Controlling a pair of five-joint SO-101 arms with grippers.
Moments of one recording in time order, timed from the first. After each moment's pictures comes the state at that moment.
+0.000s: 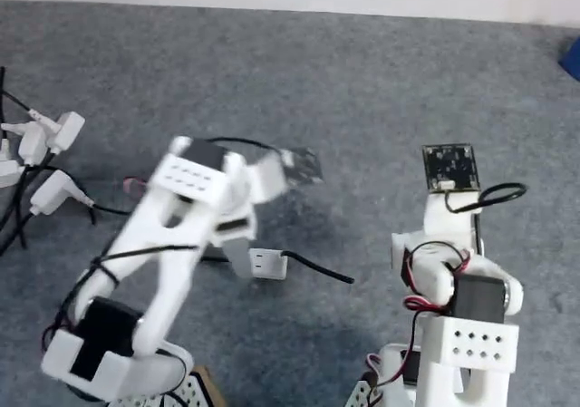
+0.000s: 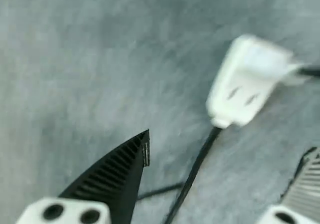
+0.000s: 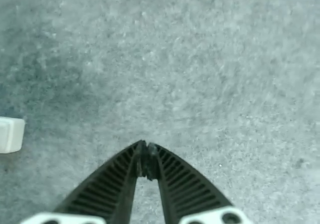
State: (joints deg) left arm 15.9 -6.8 24.3 73.8 -51.0; right arm 1.9 -63.4 48.4 78.8 12.0
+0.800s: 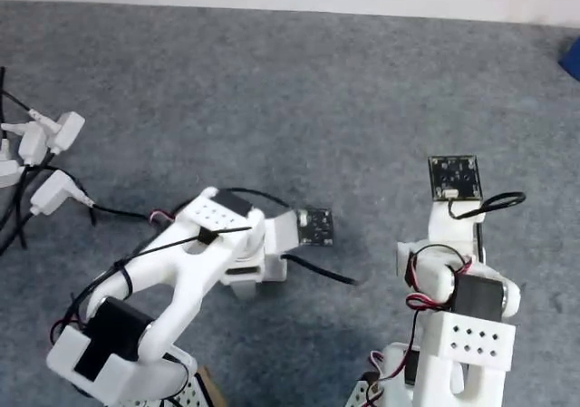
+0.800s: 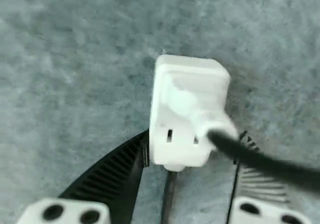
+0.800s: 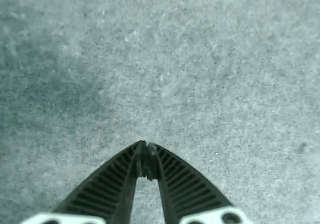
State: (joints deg) left arm 21.0 -6.5 46.1 56.0 -51.4; right arm 5.4 -64.2 55.3 76.2 14.0
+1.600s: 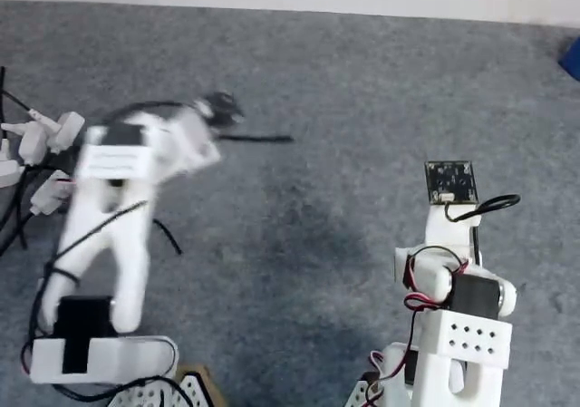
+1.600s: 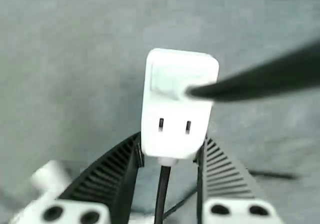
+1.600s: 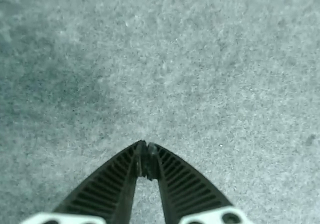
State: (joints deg) left arm -12.3 -6.4 18.9 59.4 -55.7; right arm 5.4 -64.2 57.6 76.1 14.0
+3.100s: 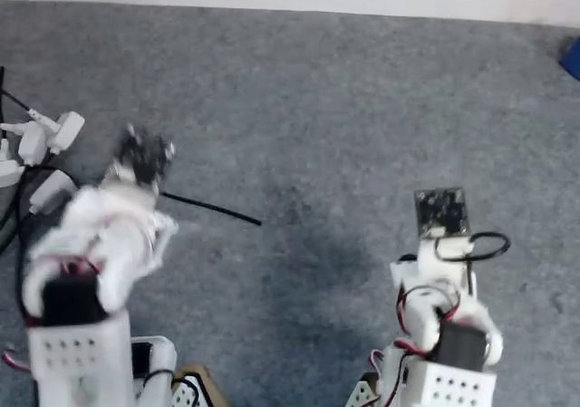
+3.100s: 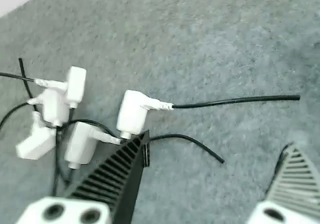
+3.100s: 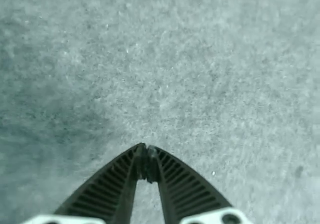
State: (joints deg) left arm -10.9 -72.5 55.1 70.5 -22.5; right arm 5.4 -91.1 75.1 72.0 19.8
